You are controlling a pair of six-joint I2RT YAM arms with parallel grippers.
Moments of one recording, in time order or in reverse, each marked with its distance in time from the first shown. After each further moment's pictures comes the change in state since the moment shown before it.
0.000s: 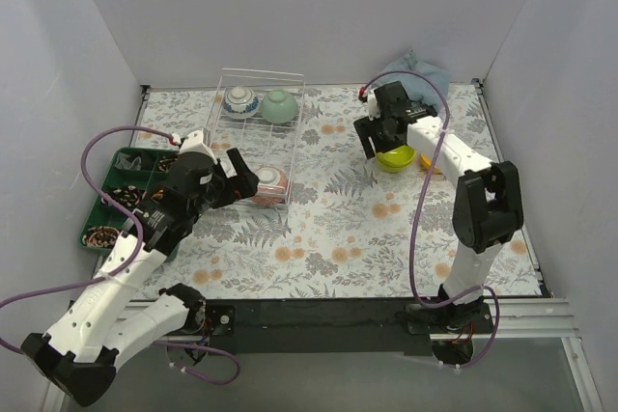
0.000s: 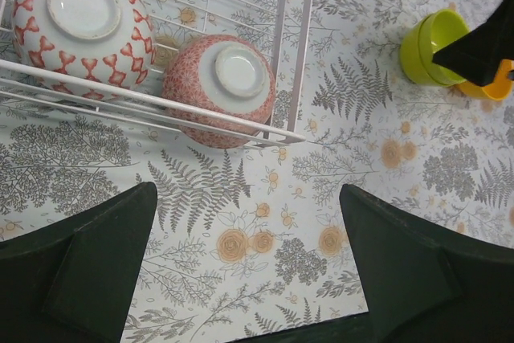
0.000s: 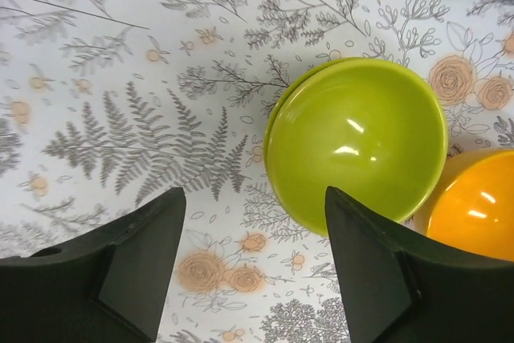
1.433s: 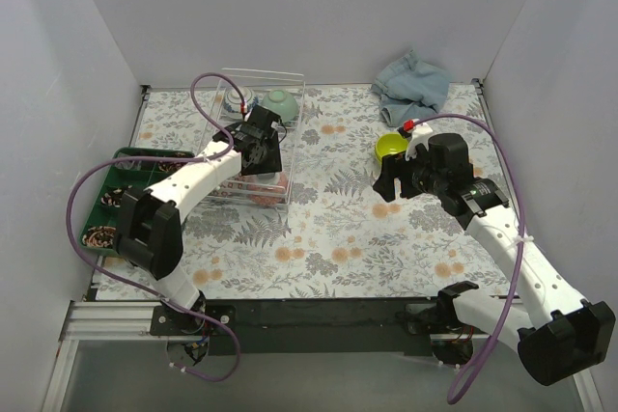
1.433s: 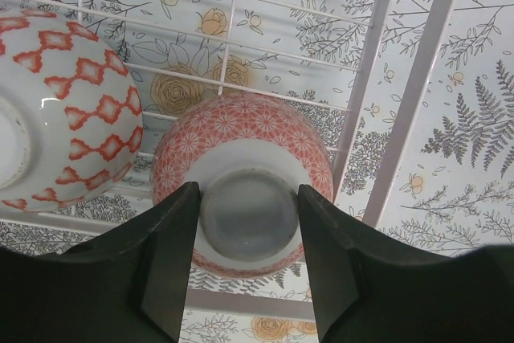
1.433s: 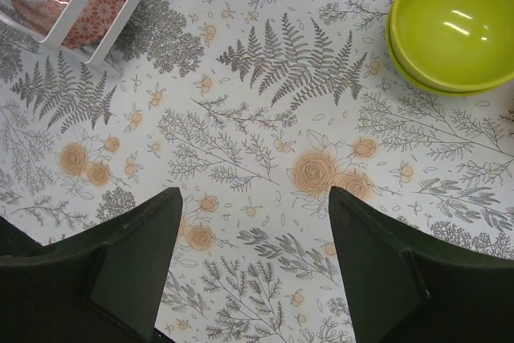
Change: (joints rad) left arm 0.025 0.817 0.344 0.016 -0.042 0.138; right arm 0.000 -0.831 -0.584 0.125 -0.283 0.177
